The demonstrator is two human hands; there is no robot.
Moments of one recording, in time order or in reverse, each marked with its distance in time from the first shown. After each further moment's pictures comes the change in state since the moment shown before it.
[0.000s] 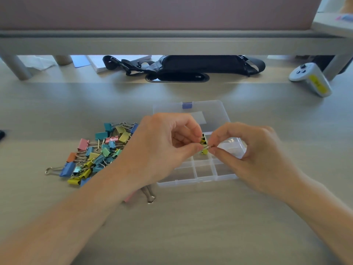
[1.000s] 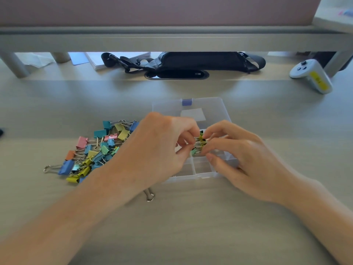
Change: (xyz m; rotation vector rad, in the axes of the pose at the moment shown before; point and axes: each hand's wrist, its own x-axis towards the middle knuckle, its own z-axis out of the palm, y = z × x) left_hand -0.002 -0.004 0.000 0.403 0.043 0.175; right_hand -0.006 0.009 0.006 -0.154 -0.190 -0.181
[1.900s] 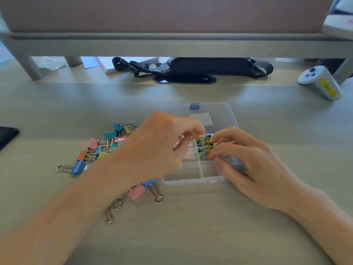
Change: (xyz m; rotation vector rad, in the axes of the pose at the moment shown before) left_hand 0.004 -0.015 -0.015 0.028 -0.025 0.131; right_hand -0.002 0.004 0.008 0.049 0.050 -0.012
